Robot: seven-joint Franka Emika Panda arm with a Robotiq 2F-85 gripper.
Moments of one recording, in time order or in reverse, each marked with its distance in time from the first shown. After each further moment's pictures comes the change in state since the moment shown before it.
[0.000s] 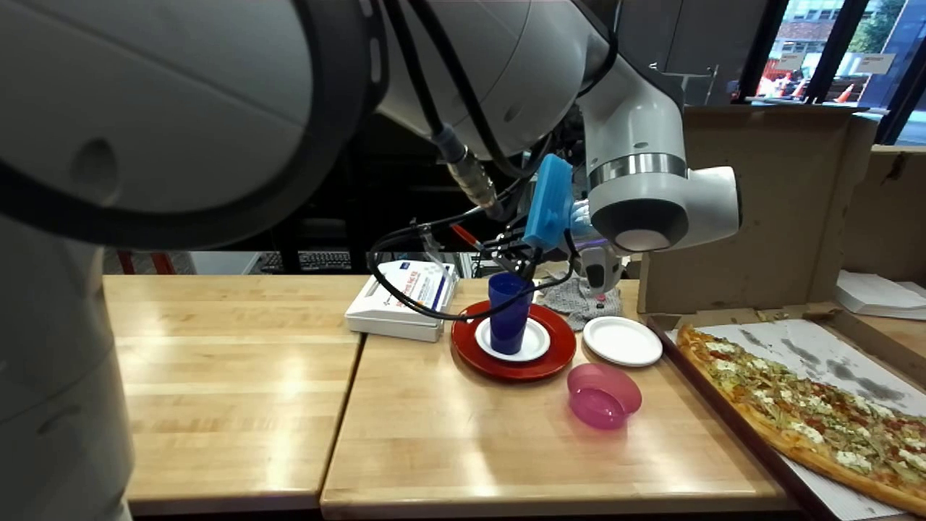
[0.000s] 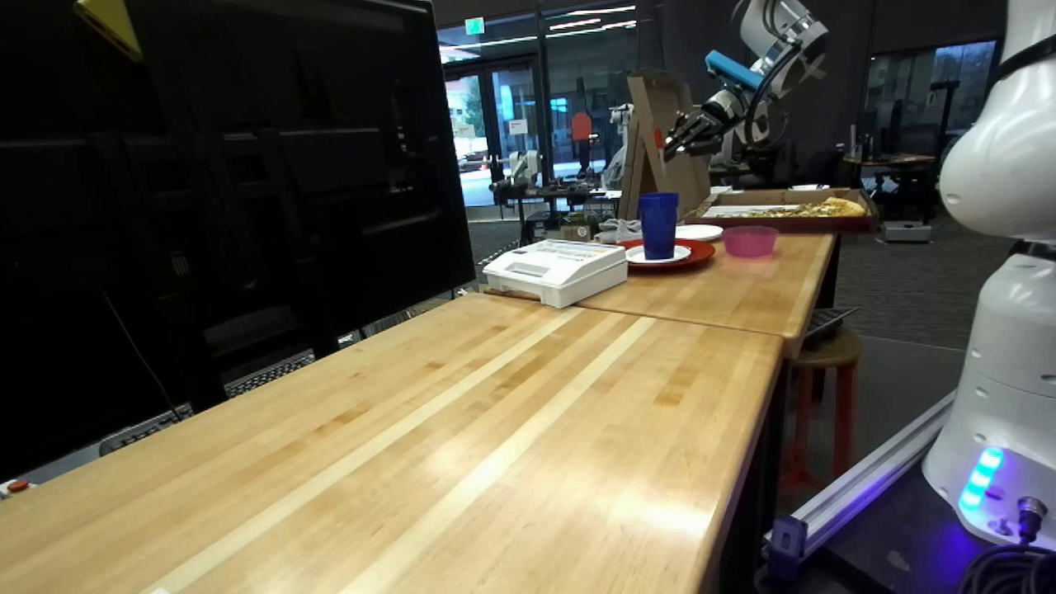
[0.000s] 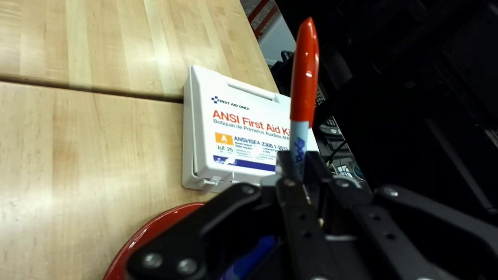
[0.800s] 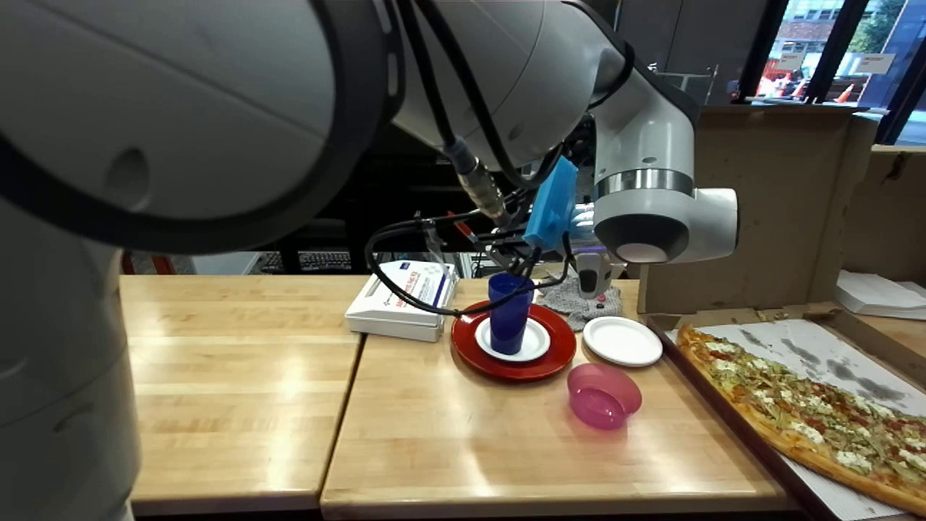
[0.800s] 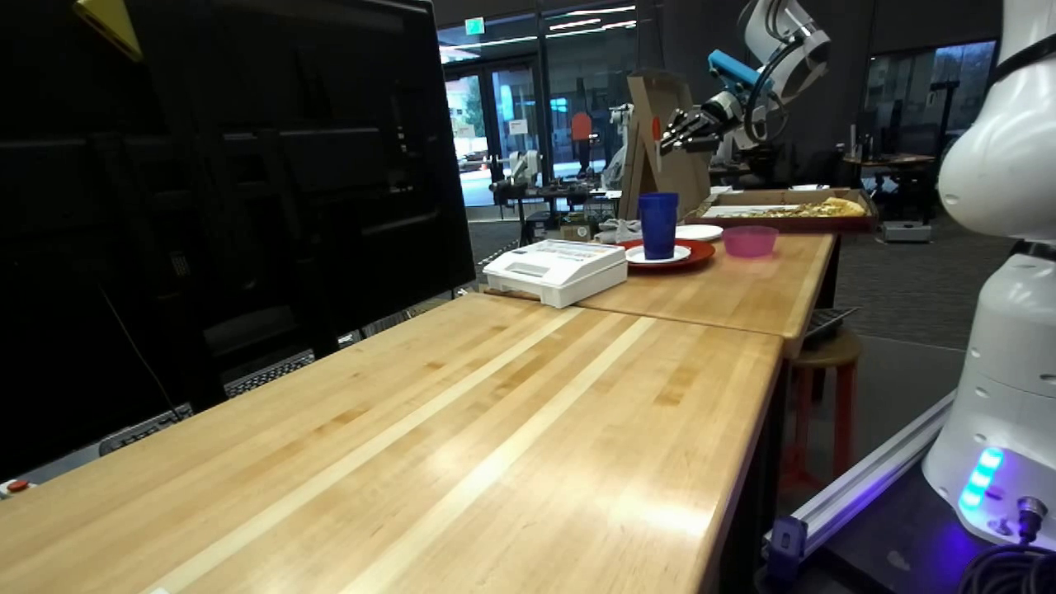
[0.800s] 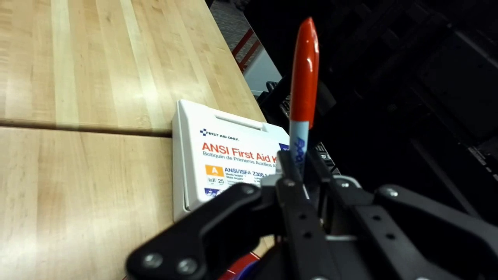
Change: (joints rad) arm -0.012 0.024 -0.005 -0.002 0.082 -0.086 0.018
